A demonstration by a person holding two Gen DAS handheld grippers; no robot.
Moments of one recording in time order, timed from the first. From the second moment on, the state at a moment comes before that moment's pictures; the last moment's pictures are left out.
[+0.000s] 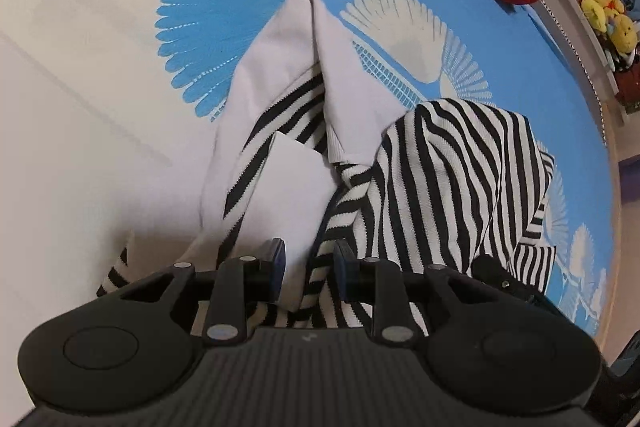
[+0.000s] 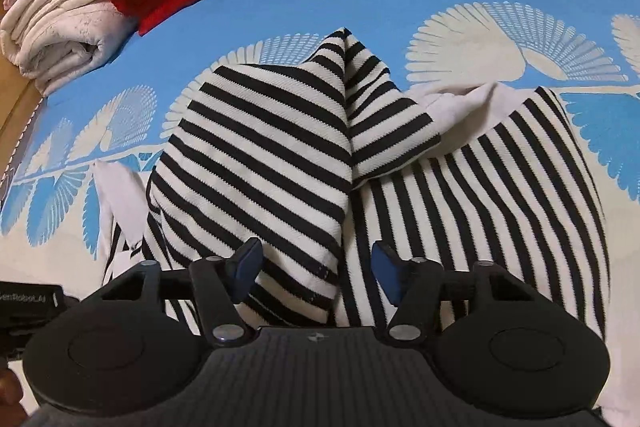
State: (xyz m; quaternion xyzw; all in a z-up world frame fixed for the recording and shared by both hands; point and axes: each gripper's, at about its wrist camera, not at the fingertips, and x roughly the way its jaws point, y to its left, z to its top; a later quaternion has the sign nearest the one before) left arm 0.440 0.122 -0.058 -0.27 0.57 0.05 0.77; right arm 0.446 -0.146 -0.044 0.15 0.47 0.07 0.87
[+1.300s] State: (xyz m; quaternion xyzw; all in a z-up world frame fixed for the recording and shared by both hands) left arm 0.437 0.090 -0.068 -0.24 0.60 0.03 0.76; right arm 0.424 -0.254 -0.055 0.20 0.53 0.03 0.83
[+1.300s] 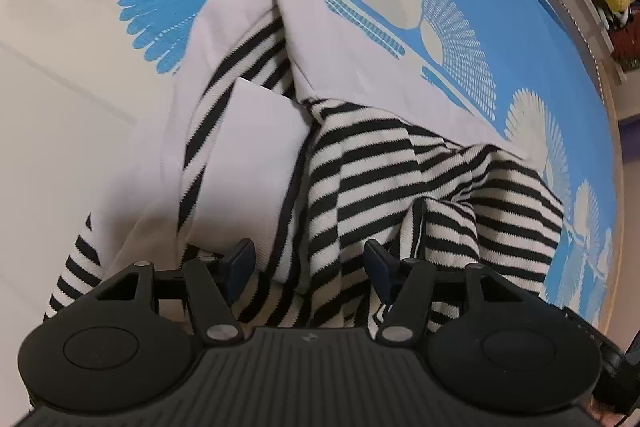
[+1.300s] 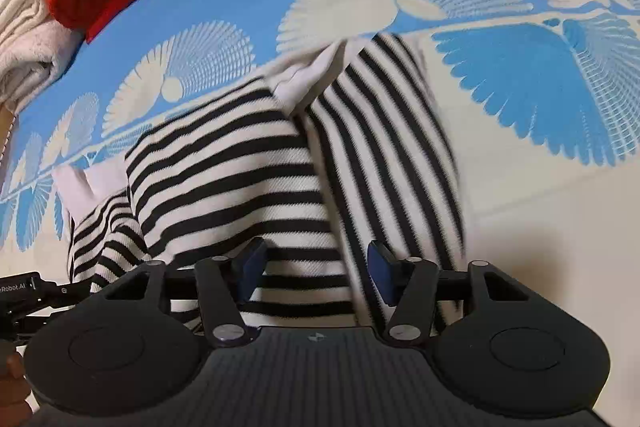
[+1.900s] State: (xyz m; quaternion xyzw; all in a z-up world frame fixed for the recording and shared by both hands) left arm 0.439 0.084 -0.041 -0.19 0.56 0.03 0.81; right arm 0.428 -0.235 -0.028 0.18 0.48 0.07 0.86
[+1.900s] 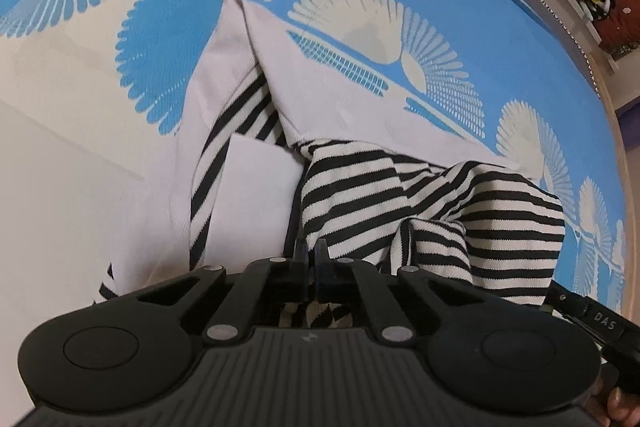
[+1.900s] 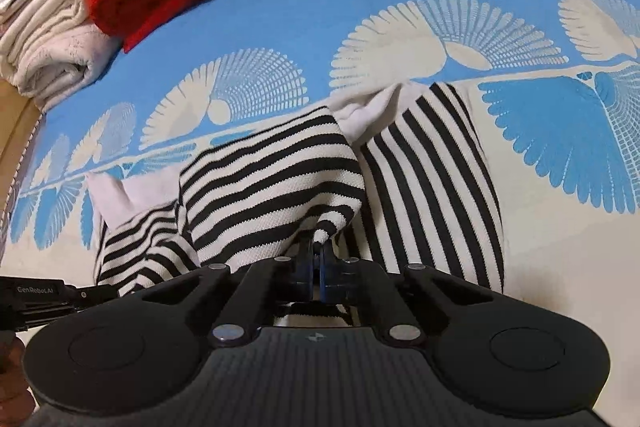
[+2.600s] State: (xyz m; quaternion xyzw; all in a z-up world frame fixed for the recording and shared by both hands) left arm 0.439 0.163 -0.064 -0.36 0.57 0.09 0.73; right arm 0.424 -0.279 -0.051 0.21 0.55 -0.03 0.81
